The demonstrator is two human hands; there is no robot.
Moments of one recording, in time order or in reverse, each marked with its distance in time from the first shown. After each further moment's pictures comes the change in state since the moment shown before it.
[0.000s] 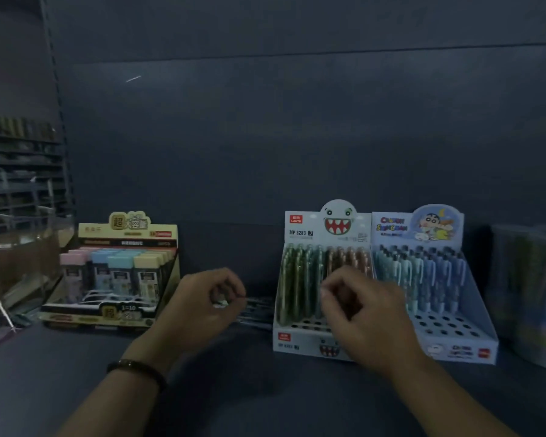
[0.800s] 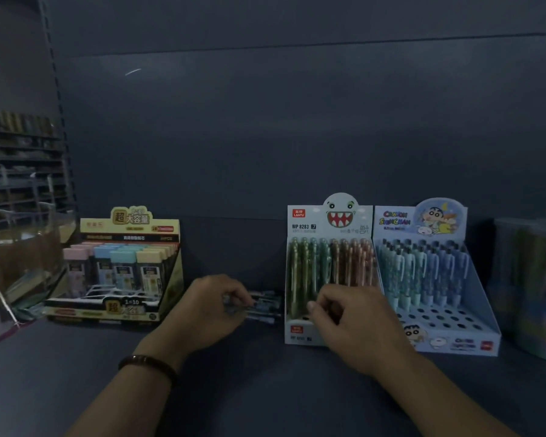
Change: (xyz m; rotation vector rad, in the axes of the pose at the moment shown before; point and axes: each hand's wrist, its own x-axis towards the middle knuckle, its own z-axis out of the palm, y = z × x) left_hand -0.003 -0.014 0.012 0.034 -0.169 -0.064; right_hand -0.005 -0.006 0.007 -0.154 -0.319 0.248
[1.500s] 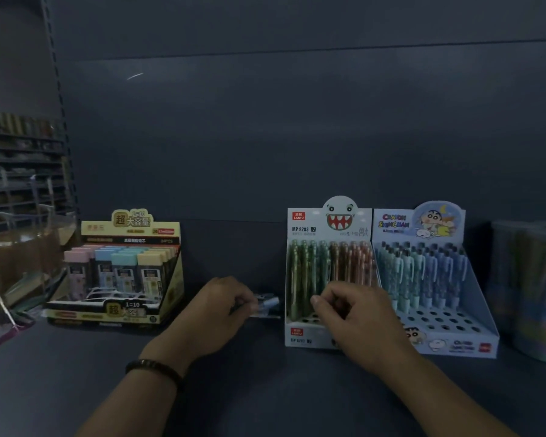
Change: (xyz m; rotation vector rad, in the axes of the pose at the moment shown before) left_hand 0.004 0.002 0.009 0.093 -0.047 -0.008; right_hand 0.000 0.005 0.001 0.264 0.070 0.049
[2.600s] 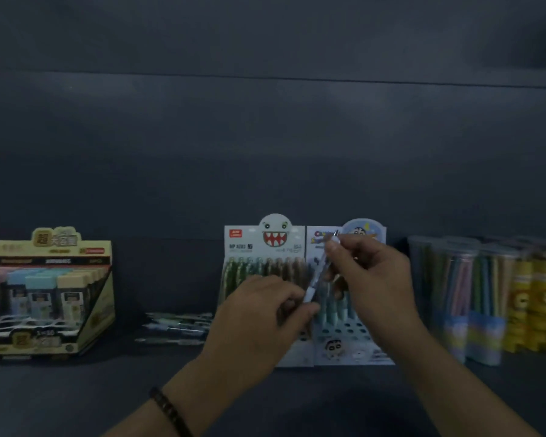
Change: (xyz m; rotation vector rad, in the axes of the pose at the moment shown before) left_hand 0.034 0.177 0.039 -0.043 0.316 0.291; right_hand 0.017 -0.001 -0.106 0.565 0.380 0.063
